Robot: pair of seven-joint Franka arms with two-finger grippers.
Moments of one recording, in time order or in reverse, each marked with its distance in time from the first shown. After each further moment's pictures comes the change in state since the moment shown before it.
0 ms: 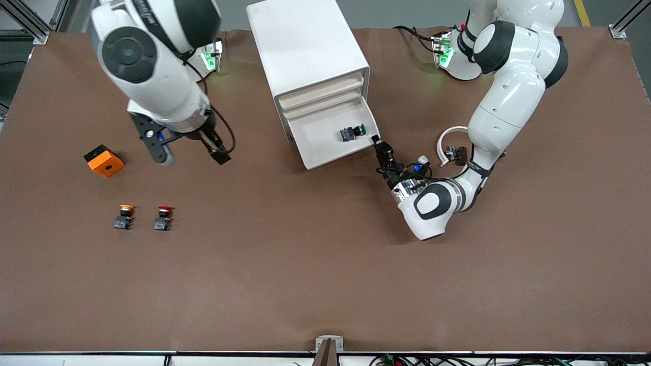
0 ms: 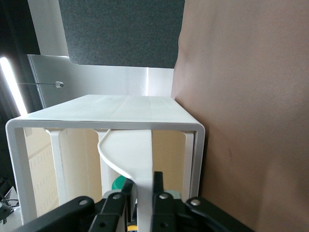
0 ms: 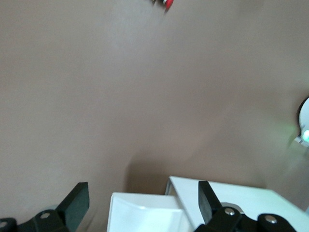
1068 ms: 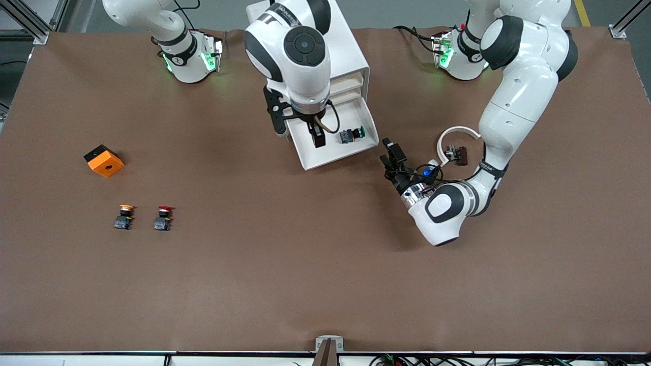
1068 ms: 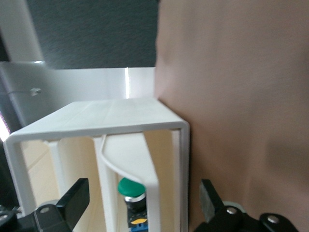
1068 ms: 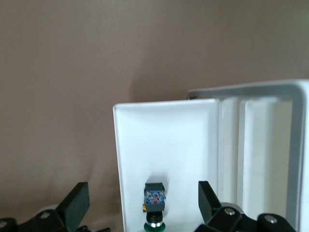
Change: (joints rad) left arm 0.036 -0.054 0.001 0.007 0.092 0.040 0.107; right arm 0.316 0.176 0.000 0.000 0.051 0.221 0.515
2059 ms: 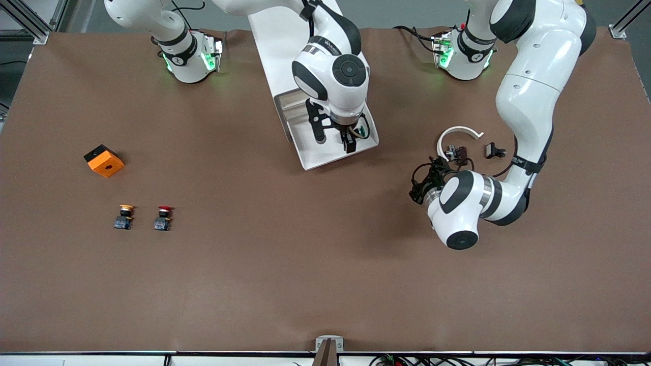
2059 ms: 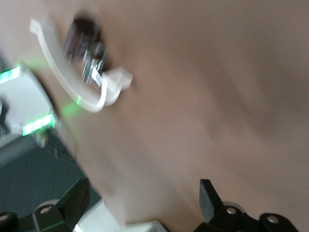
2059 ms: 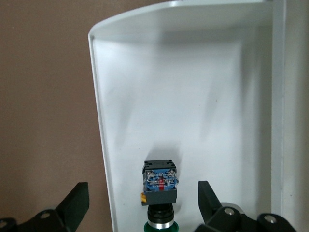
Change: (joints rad) left arm 0.004 -0.180 0.000 -0.012 0.566 0.144 0.837; right arm 0.109 0.207 0.000 0.043 0.008 0.184 0.114
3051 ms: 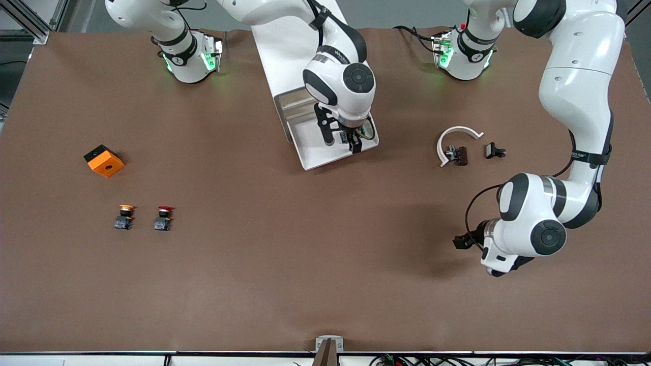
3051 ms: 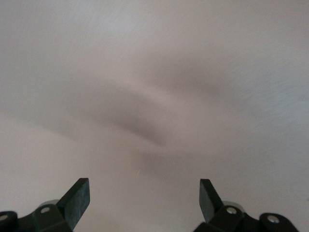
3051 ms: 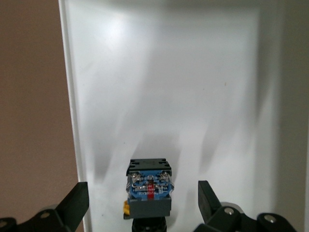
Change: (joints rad) left arm 0.139 -0.063 0.054 -0.005 0.163 0.563 0.769; right arm 0.036 0.074 0.001 0.001 0.003 0.059 0.000
